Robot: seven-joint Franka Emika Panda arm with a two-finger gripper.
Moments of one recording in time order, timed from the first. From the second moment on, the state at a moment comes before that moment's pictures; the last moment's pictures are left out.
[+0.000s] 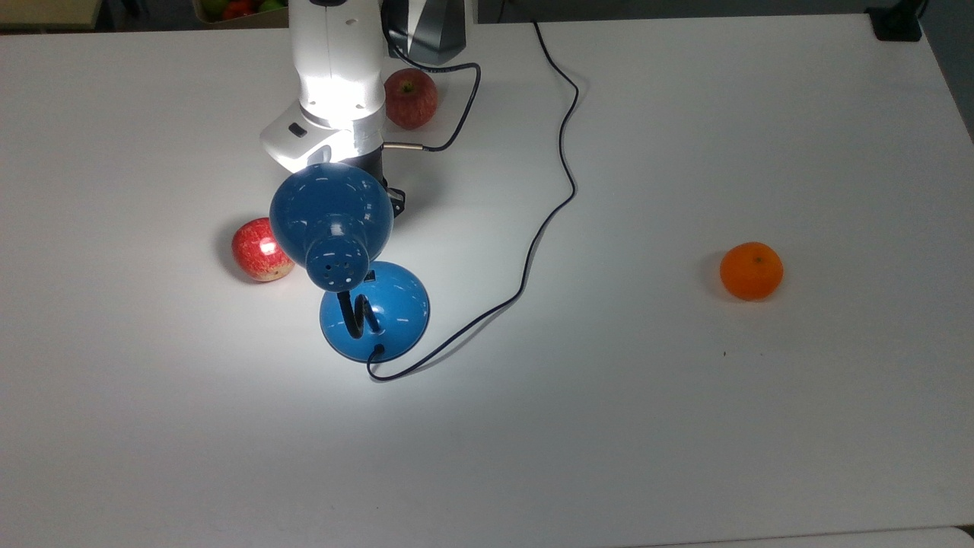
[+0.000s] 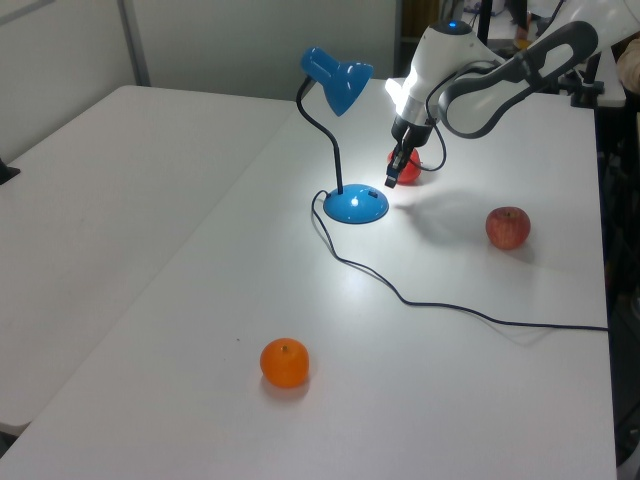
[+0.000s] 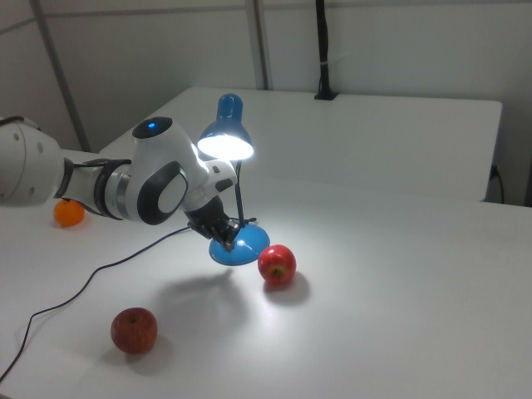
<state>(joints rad) 0.01 0.31 -0.03 -1.97 -0.08 2.59 -0.04</state>
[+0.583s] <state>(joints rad) 0.02 0.35 -0.03 -1.97 -0.13 2.69 -0.04</state>
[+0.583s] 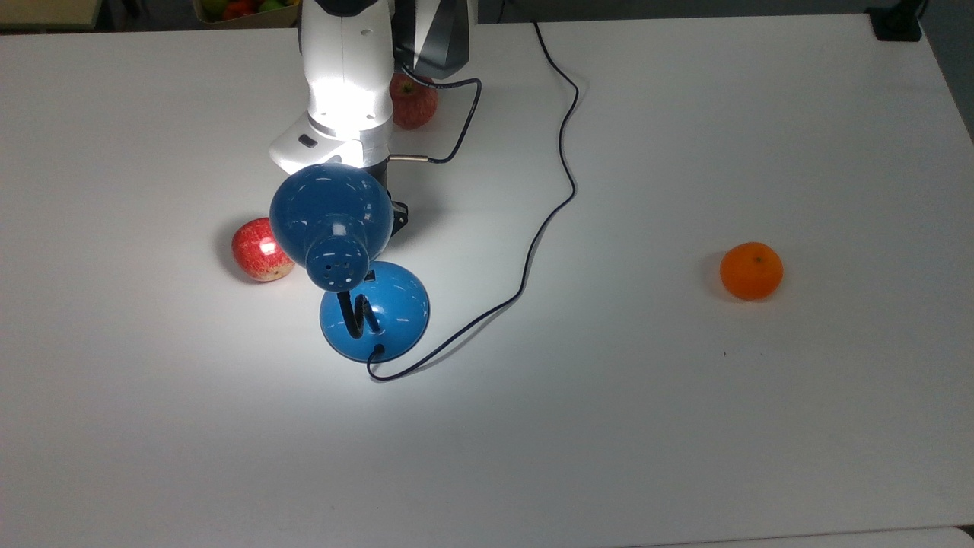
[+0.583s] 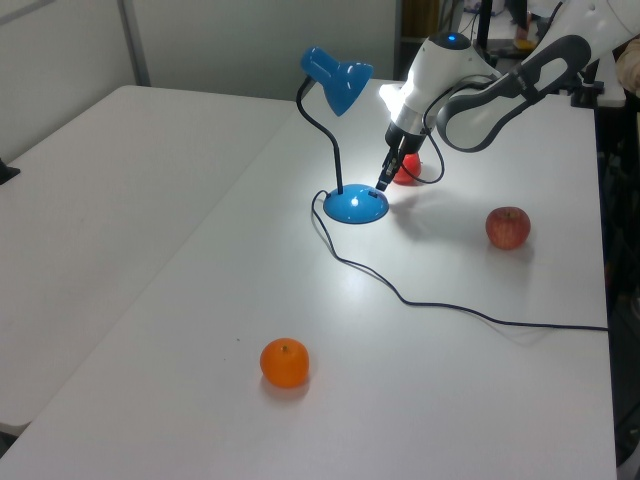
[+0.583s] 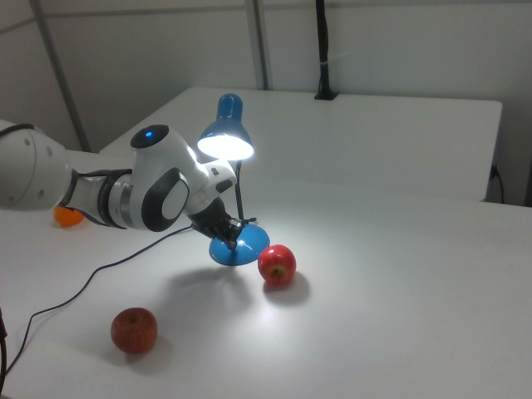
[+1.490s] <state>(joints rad) 0.02 0.36 -0.03 -1.97 -0.13 2.70 -0.04</state>
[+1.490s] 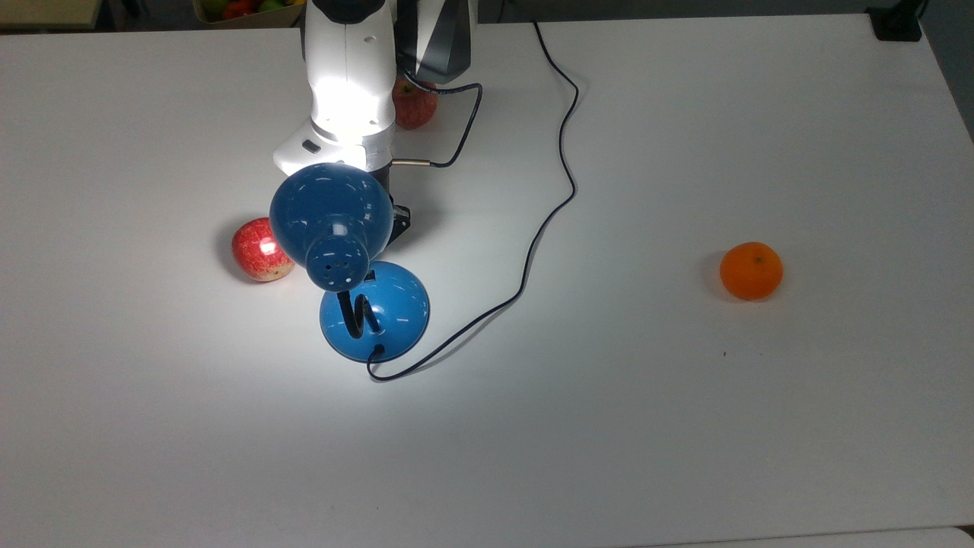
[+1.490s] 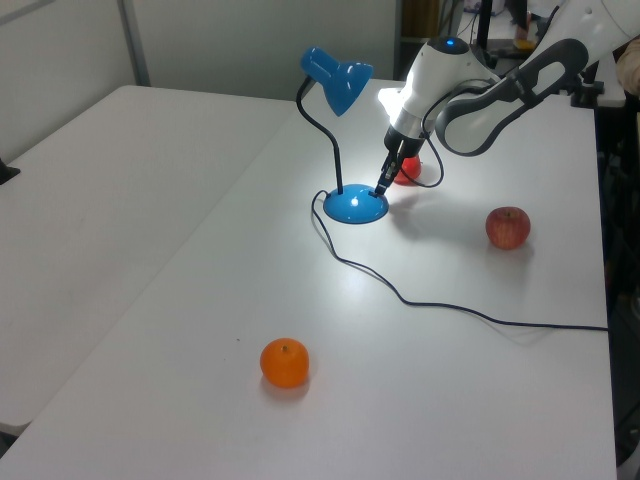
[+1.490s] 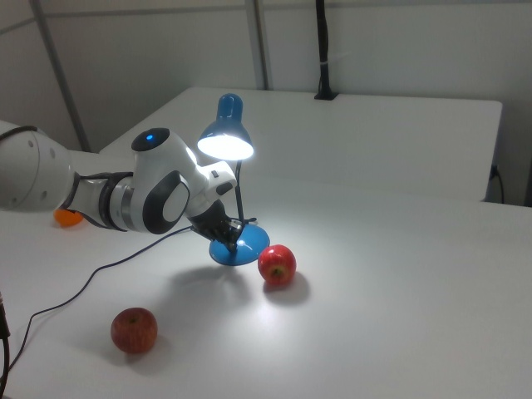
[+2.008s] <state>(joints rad) 0.02 0.37 -0.03 -1.97 -0.14 2.63 -0.04</state>
